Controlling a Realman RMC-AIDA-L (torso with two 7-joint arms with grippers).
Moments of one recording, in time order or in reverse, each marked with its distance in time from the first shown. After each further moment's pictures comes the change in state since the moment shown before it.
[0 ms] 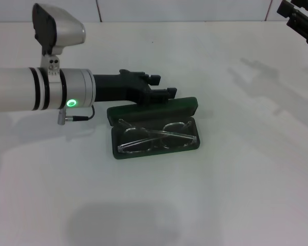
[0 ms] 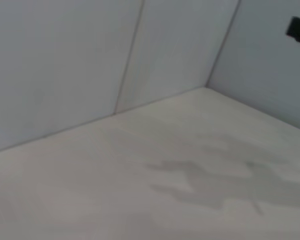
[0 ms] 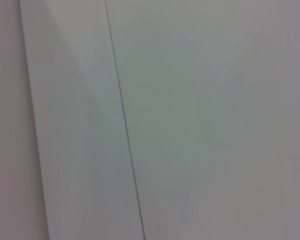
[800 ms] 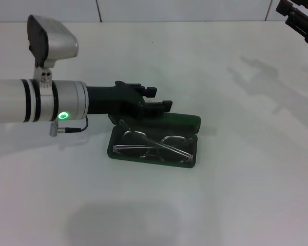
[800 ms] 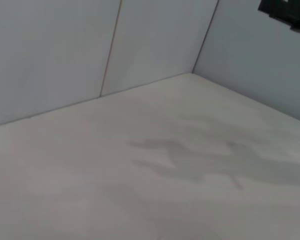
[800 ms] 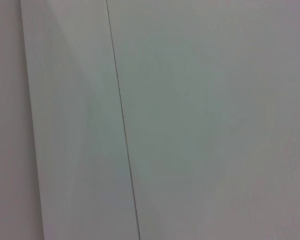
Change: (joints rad) left arm 0.072 0.002 0.051 0.062 -0.008 0.046 -0.003; right arm 0.008 0.001 0.001 0.000 -0.001 0.014 -0.025
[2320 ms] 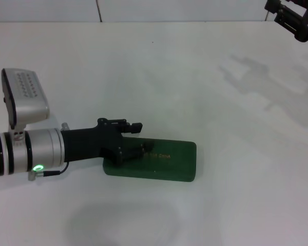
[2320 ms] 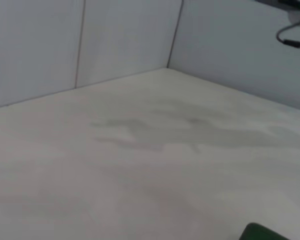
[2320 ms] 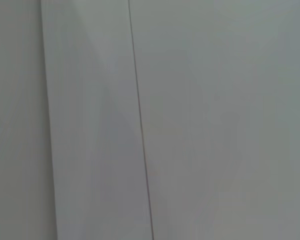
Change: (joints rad) left arm 0.203 -0.006 0.015 0.005 -0.074 0.101 0.312; right arm 0.021 0.001 -0.052 -0.033 0.001 0.023 0.002
